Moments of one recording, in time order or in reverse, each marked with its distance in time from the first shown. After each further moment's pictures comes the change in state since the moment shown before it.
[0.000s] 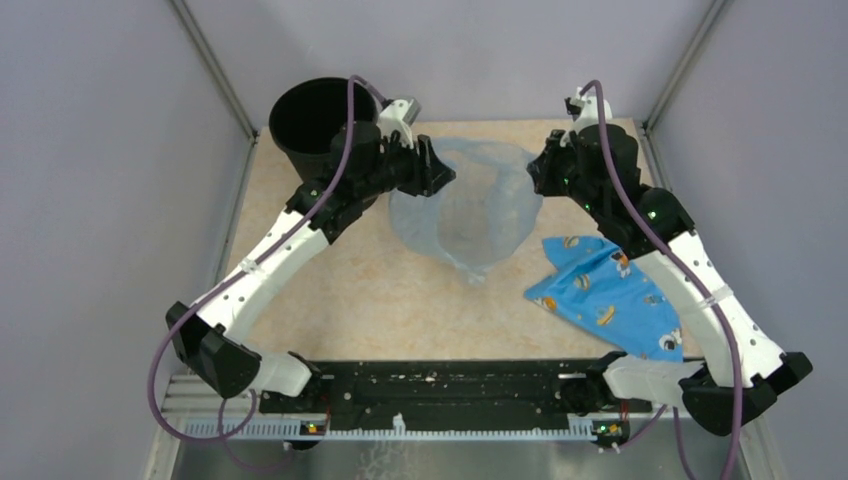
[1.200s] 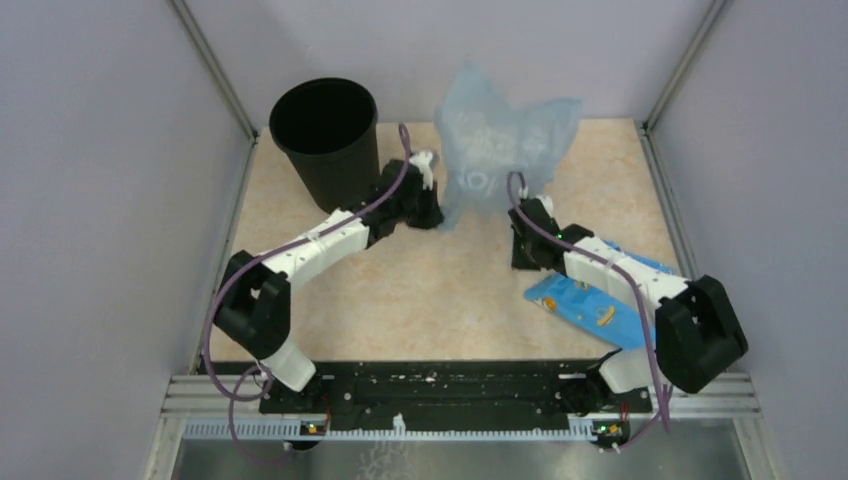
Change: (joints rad) left arm -0.001 0.192 -0.187 0.155 -0.118 -0.030; right arm 0.006 0.194 -0.545 0.280 0.036 0.171
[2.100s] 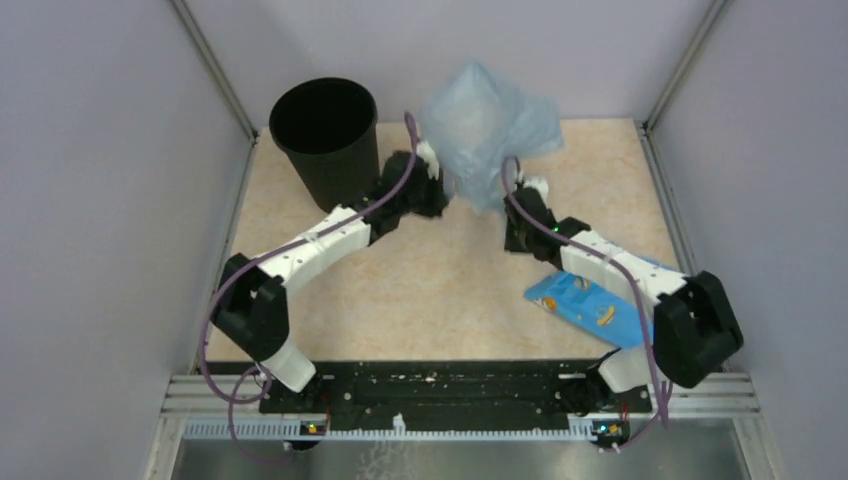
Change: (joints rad) left arm -0.030 -0.022 0.122 0.049 -0.089 0.077; right arm 0.027 -0.046 0.104 0.090 0.074 -0.037
